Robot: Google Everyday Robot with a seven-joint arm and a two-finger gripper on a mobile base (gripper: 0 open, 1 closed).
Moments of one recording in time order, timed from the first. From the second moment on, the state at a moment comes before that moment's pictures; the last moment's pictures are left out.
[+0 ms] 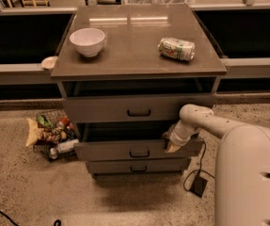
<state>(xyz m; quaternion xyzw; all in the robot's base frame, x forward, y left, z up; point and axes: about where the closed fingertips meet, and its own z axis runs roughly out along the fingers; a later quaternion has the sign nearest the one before) 0.657 -0.159 0.399 -0.78 0.60 0.08 0.16</state>
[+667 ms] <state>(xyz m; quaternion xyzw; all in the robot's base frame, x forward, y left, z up) 0.657 -0.159 0.399 -0.78 0.60 0.08 0.16</state>
